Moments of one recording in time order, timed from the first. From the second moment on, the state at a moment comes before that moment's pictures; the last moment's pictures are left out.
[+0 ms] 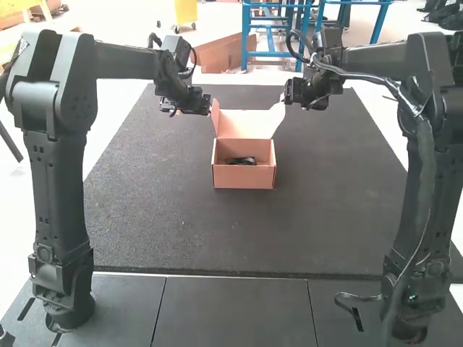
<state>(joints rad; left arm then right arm) -0.25 1.98 1.65 -0.51 -0.05 -0.12 0.28 1.94 1.60 -0.42 -0.12 0.17</state>
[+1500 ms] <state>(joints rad) -0.25 1.98 1.65 -0.51 -0.05 -0.12 0.30 2.03 1.68 -0.45 -0.18 0.17</state>
